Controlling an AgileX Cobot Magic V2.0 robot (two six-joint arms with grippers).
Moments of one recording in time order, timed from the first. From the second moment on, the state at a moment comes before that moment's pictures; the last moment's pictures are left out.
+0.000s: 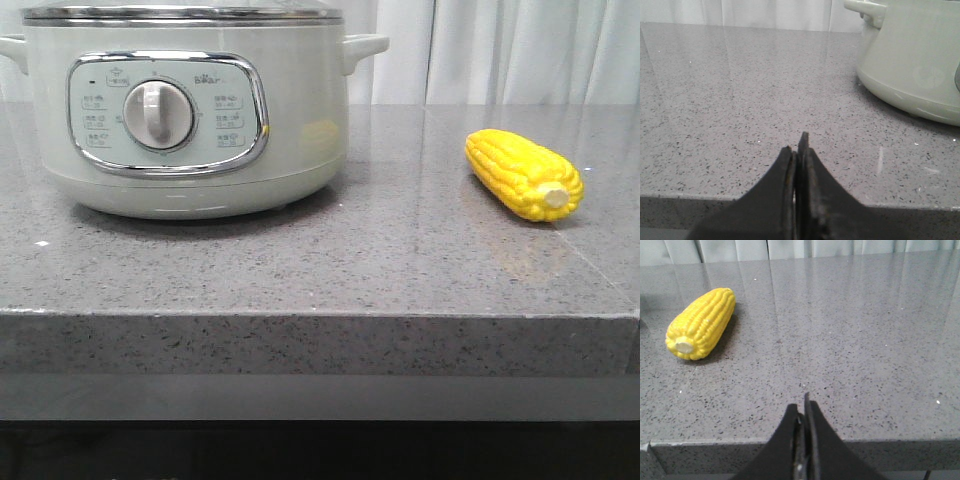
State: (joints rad) left arm 0.00 0.00 0.01 -0.08 0.19 0.10; right arm -0.07 -0.01 0.03 0.18 0.21 -0.07
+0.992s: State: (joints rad) left arm 0.00 0.28 -0.50 -0.09 0.36 0.10; right arm -0.07 0.15 -0.44 0.13 0.35 -0.12
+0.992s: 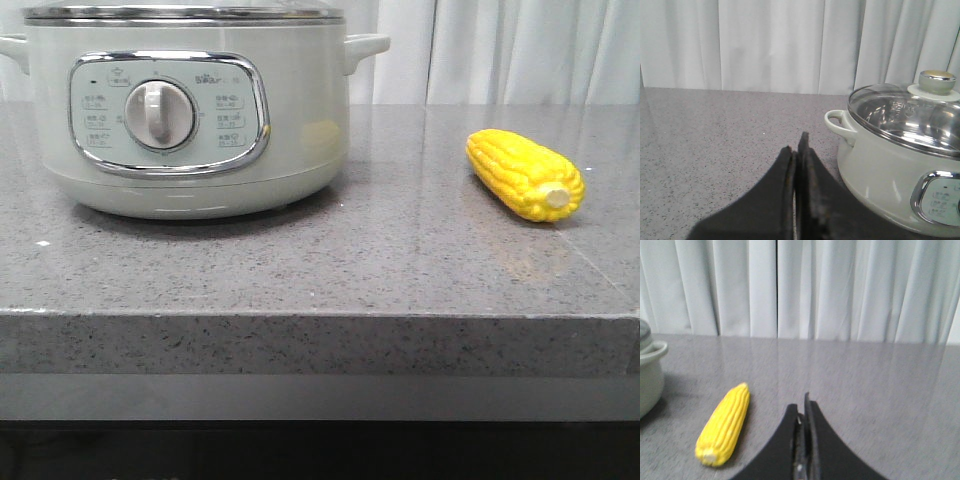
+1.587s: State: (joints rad) left arm 0.00 0.45 -0.61 -0.10 0.39 0.11; right arm -0.07 0.36 -0.60 0.11 0.37 -0.16
